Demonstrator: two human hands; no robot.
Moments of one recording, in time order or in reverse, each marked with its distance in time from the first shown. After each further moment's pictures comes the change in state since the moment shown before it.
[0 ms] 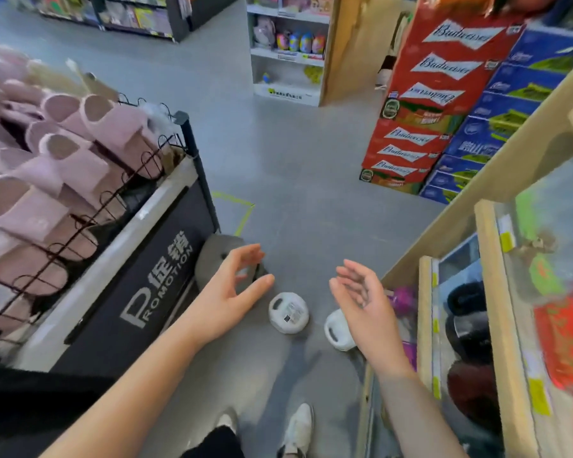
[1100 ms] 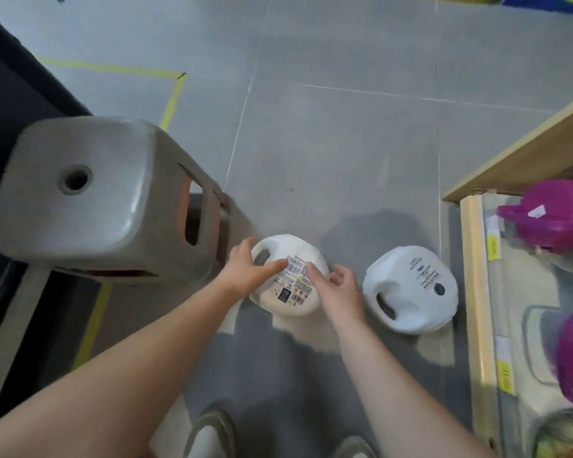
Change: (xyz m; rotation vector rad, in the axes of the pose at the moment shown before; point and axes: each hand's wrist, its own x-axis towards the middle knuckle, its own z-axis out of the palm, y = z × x) left_hand 0.323 -0.616 0.270 0.247 -0.287 -0.592; right_hand 0.260 0.640 0.116 -0.122 0.168 0.808
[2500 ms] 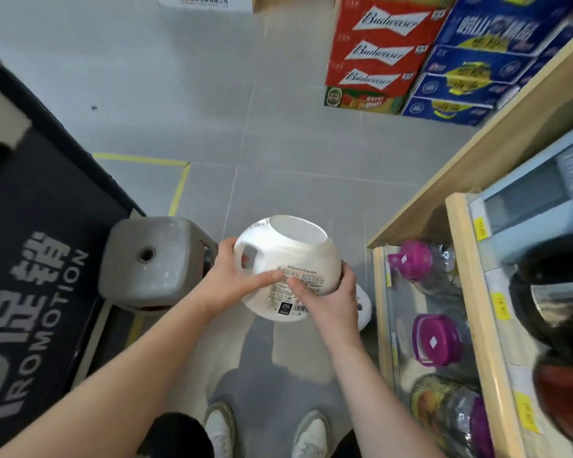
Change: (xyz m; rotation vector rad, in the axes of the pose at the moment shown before) left_hand -0.247 0.190 -0.132 -0.249 -0.032 0.259; right_hand -0.265 -0.166 -0.121 0.154 0.150 -0.380
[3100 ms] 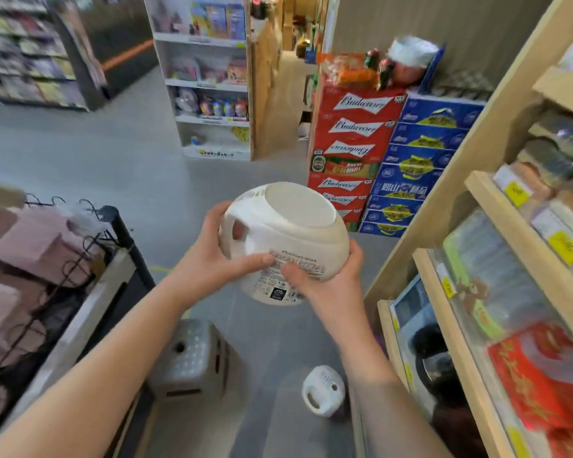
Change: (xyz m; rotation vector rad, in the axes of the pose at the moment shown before) left_hand -0.270 0.369 -0.151 0.047 0.094 0.599; right_hand -0.219 -0.395 -0.105 0.123 -0.019 -0.469
